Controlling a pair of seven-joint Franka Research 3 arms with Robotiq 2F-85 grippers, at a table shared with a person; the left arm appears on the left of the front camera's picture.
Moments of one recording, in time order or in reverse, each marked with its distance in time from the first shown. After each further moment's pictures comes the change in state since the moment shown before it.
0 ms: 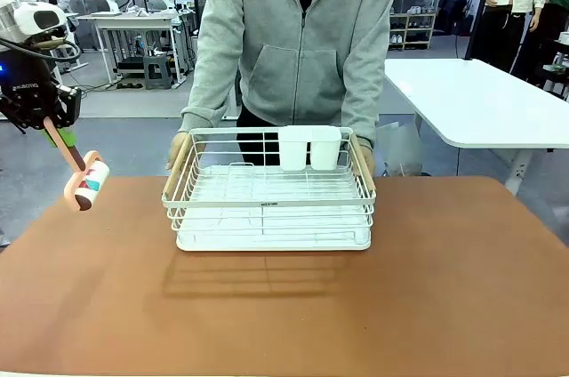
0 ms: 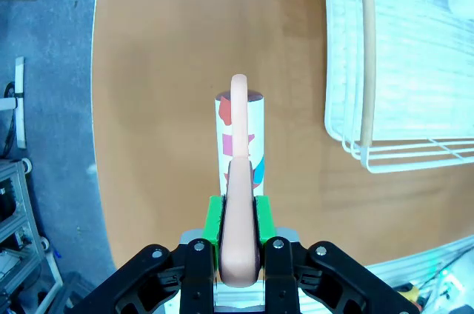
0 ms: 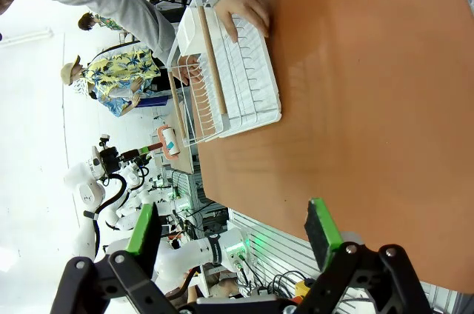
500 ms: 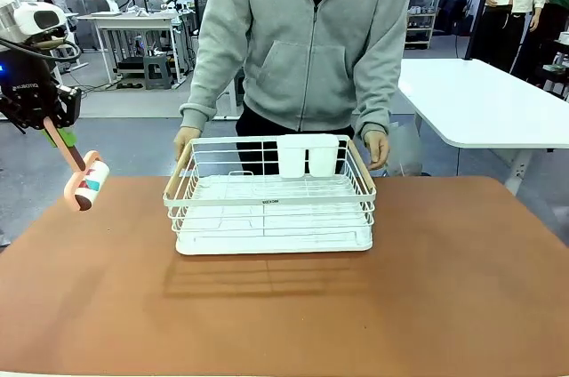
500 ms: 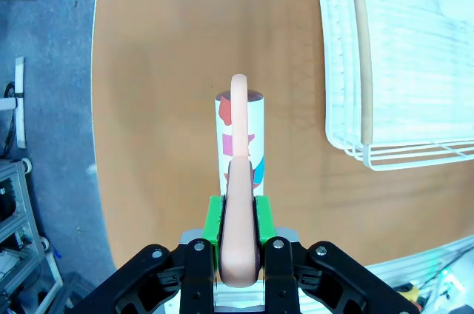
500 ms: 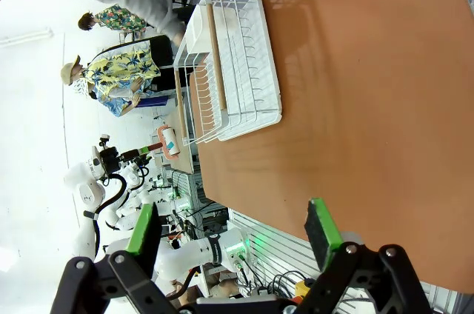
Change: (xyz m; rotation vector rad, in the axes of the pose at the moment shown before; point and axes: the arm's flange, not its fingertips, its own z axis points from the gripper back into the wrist) left arm 0.000 0.000 0.000 0.000 0.000 0.000; right arm 0.000 0.000 0.000 0.000 0.000 0.000
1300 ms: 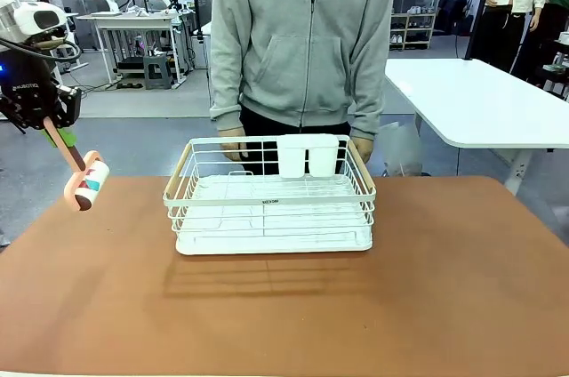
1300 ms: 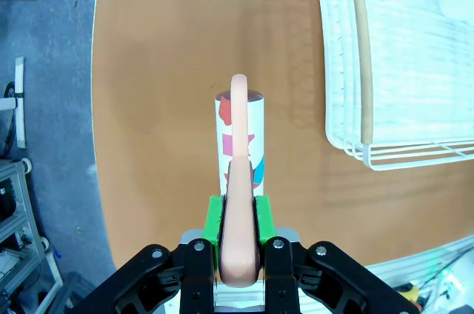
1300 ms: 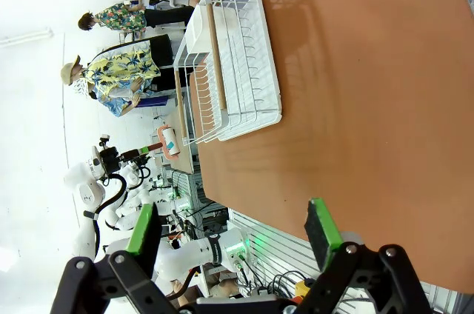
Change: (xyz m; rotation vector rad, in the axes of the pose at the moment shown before) left arm 0.000 0.000 0.000 0.000 0.000 0.000; right arm 0.000 0.000 0.000 0.000 0.000 0.000
